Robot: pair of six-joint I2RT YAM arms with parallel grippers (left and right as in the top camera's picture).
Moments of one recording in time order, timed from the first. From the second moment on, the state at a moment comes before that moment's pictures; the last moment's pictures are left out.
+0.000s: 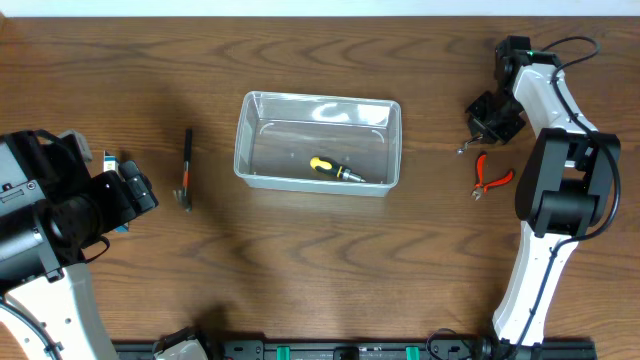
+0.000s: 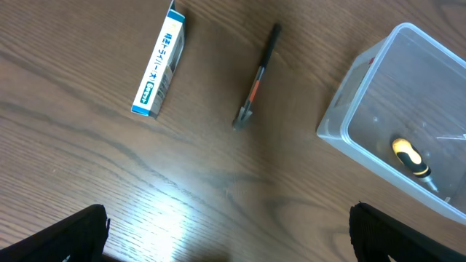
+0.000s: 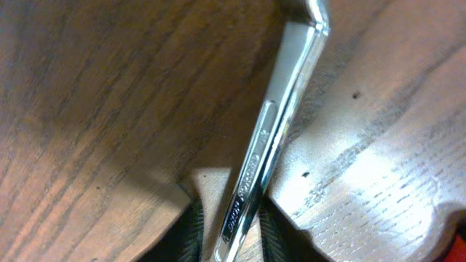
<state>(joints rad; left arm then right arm) 0.44 1.12 1.43 -1.37 0.15 -0.07 -0.09 2.35 1.87 -1.08 -0.01 0.76</state>
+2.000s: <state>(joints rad) 0.44 1.12 1.43 -1.39 0.15 -0.07 0.55 2.31 2.07 -1.21 -0.05 -0.82</state>
